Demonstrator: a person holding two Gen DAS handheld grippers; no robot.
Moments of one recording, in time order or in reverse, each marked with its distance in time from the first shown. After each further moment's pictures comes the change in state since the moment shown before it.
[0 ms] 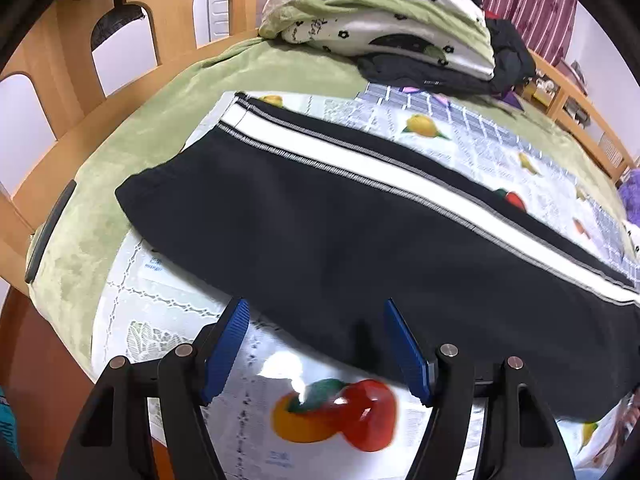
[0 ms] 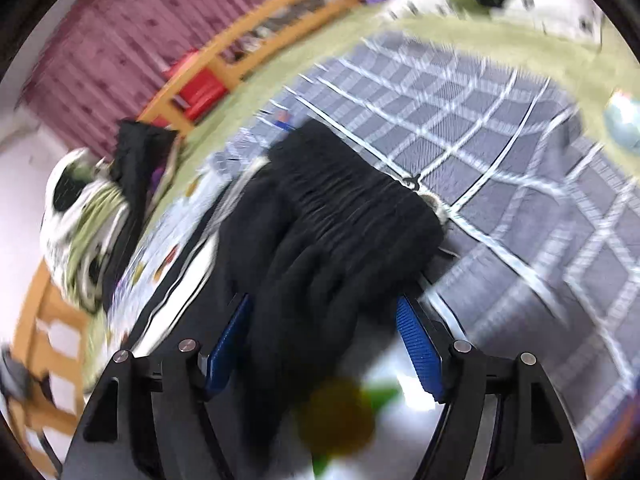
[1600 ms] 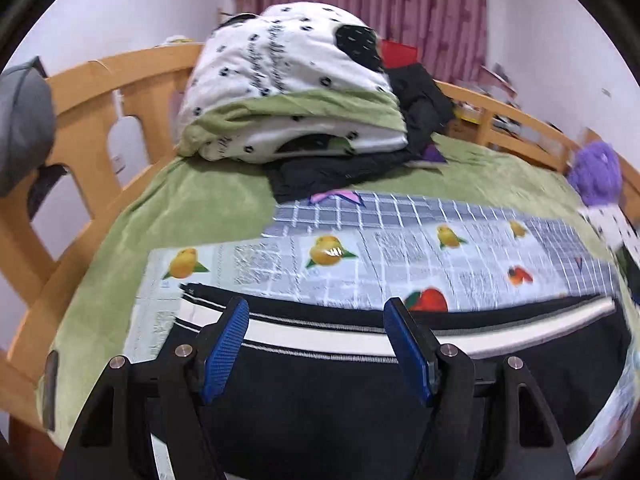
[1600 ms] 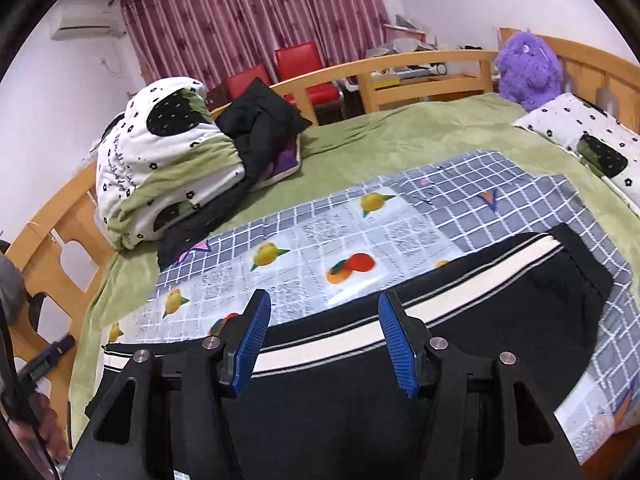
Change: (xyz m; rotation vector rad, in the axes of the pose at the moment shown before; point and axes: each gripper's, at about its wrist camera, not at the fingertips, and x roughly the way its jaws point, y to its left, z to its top) left arm -0.051 -0.092 0.097 0.240 -0.231 -0.132; right arm -0.072 0.340 -0.082 -0.445 -0.130 0.008
